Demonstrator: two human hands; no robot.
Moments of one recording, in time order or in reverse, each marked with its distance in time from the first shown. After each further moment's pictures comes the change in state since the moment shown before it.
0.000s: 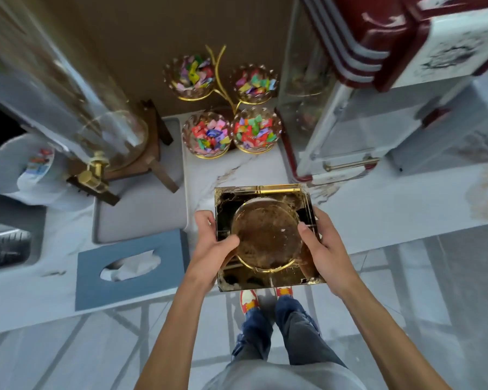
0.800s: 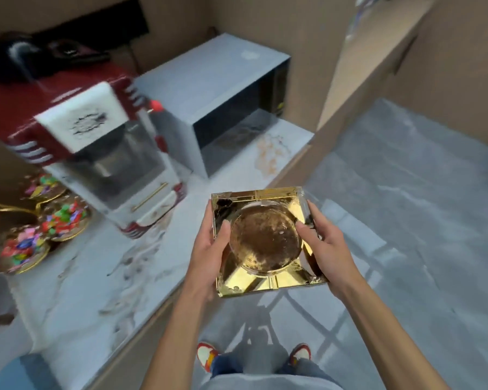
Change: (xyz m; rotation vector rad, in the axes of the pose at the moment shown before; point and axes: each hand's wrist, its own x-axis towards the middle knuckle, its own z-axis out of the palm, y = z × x) left_hand -0.124 0.044 0.311 0.058 -0.598 0.202; right_hand -0.217 0.063 -0.268 0.366 0.643 -0.059
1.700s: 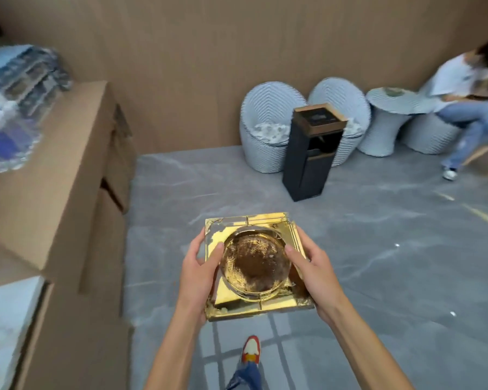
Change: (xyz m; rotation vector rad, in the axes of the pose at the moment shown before) left_hand 0.018 -0.038 0.516 0.296 -0.803 0.003; right_hand -0.120 0.014 -0.415 0.173 0.982 0.015
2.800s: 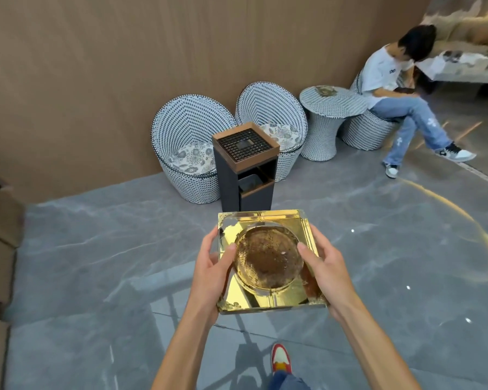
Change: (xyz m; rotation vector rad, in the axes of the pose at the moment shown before) left_hand 0.373 0.061 0.428 0.032 -0.318 -0.104; right_hand 0.429 -0.018 -0.313 0.034 0.328 0.050
